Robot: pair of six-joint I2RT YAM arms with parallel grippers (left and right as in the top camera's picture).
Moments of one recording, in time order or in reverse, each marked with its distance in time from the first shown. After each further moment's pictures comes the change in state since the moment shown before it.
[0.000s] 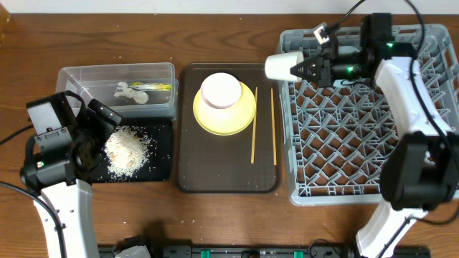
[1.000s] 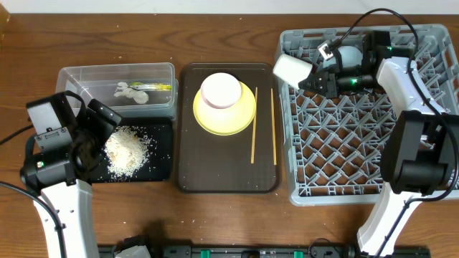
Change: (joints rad) left arm 0.000 0.000 0.000 0.000 0.000 0.000; right arm -0.073 0.126 -0.002 -0.144 0.065 -0.243
